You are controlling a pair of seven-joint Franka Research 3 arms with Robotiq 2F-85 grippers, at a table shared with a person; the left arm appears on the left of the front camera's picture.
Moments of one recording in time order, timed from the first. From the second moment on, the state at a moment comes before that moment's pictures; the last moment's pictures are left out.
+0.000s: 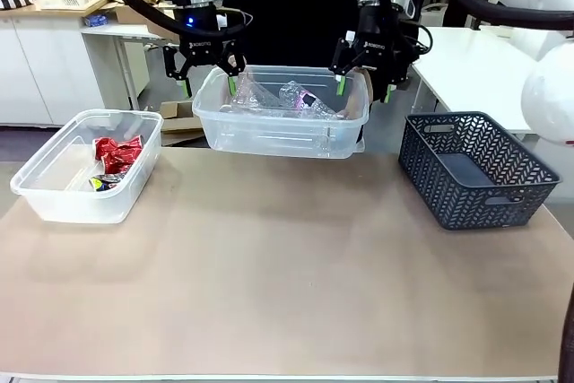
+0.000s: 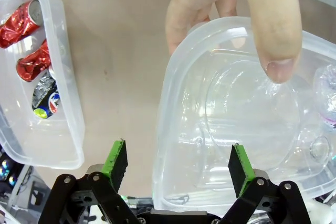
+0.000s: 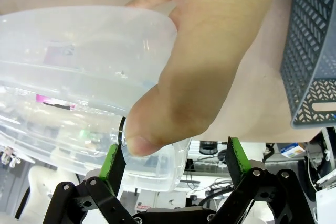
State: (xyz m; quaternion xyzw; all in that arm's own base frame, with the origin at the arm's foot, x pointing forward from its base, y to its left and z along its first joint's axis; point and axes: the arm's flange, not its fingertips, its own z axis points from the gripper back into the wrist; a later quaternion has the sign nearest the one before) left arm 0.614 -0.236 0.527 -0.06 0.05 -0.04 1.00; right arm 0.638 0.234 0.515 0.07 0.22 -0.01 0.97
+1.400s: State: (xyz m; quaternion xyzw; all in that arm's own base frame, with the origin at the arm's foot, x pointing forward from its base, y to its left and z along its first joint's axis) left arm 0.586 -0.221 0.560 -0.10 0.04 -0.05 0.99; right arm 0.627 0.178 0.582 0.14 0.17 -0.03 0.98
